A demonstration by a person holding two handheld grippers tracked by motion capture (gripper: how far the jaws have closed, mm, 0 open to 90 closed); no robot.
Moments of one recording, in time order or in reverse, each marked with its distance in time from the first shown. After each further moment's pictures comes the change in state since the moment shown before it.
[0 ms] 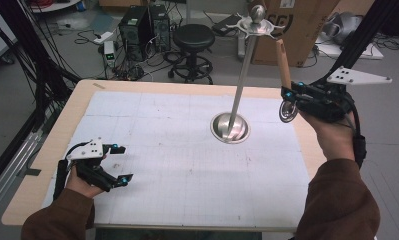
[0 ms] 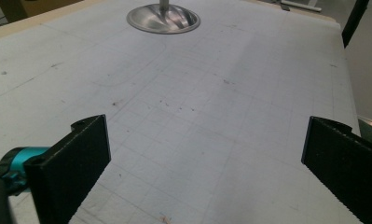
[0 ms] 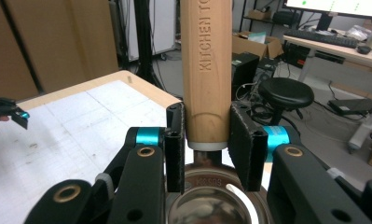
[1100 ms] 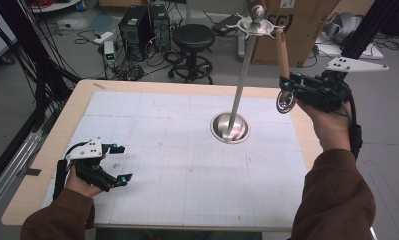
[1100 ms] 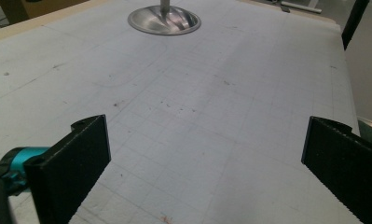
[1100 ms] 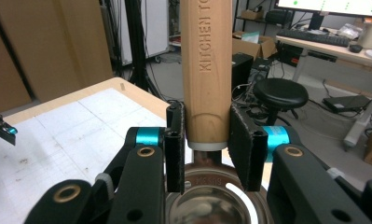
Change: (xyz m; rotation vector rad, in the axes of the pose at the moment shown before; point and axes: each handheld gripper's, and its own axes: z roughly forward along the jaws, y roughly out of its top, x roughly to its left) left arm 0.001 0.000 -0.002 -0.004 0.003 0.001; right arm -0.006 0.015 0.013 -0.002 -0.019 0.022
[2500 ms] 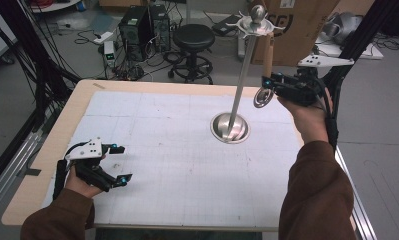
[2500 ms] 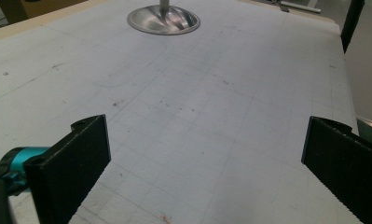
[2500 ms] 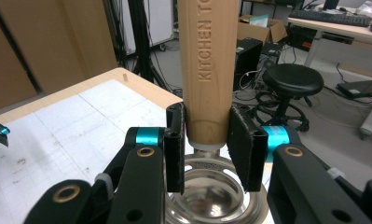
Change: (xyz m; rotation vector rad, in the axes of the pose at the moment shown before) left arm 0.000 0.000 0.000 0.000 -0.003 -0.001; right arm 0.002 -0.003 0.046 0.061 0.021 0.032
